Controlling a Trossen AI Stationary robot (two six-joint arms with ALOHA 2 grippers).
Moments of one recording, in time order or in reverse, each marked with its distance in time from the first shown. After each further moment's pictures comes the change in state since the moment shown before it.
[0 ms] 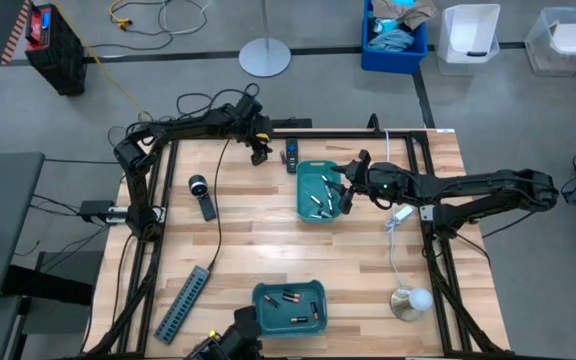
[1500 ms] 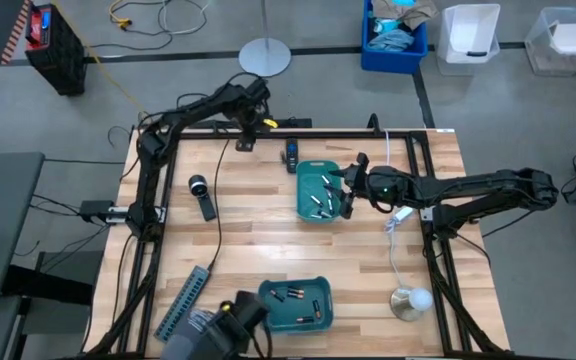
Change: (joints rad) left arm 0.029 0.225 0.482 -0.639 -0.271 0.503; right arm 0.037 0.000 0.000 -0.006 -0.002 -0.052
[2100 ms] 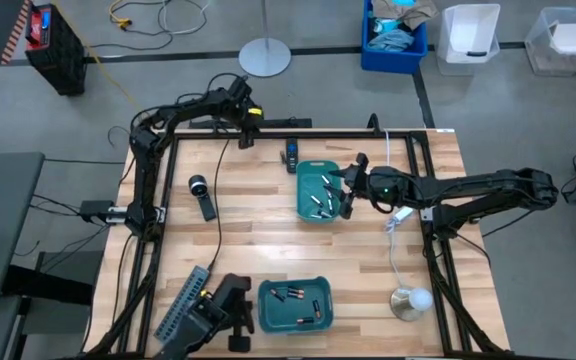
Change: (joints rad) left arm 0.157 0.002 -0.243 0.474 0.321 -0.095; right arm 0.005 0.000 0.000 0.016 0.000 0.000
